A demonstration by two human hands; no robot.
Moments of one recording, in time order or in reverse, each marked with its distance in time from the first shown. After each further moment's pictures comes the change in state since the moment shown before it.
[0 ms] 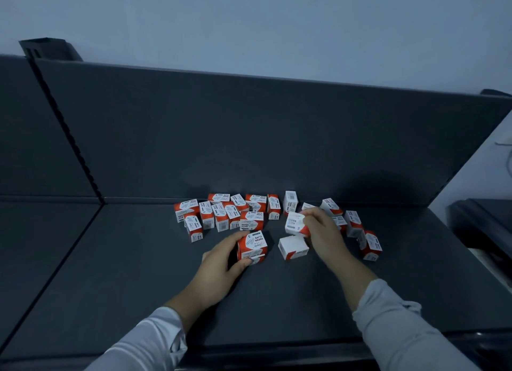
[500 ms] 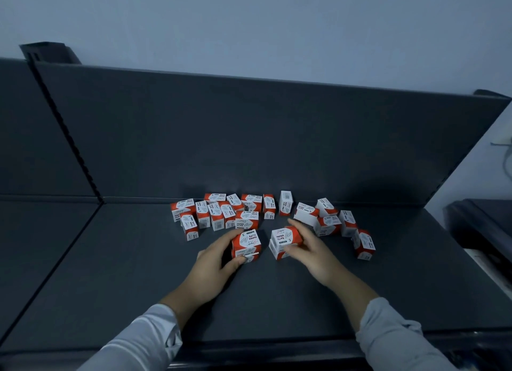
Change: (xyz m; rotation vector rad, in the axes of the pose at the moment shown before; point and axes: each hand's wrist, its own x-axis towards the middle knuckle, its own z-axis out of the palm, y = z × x) left_hand -0.002 0.002 0.001 -0.018 -0.006 -0.012; right_hand -0.022 0.036 -0.010 -0.010 -0.364 -0.050
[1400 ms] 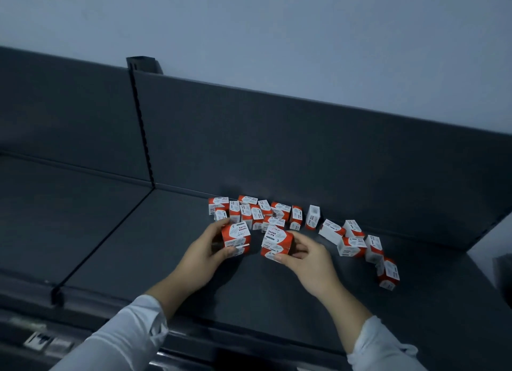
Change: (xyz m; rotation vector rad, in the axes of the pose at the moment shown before) left_hand -0.044 0.012 -0.040 -0.213 0.261 -0.136; right_hand -0.004 -0.031 0.041 -0.027 0.056 -0.199
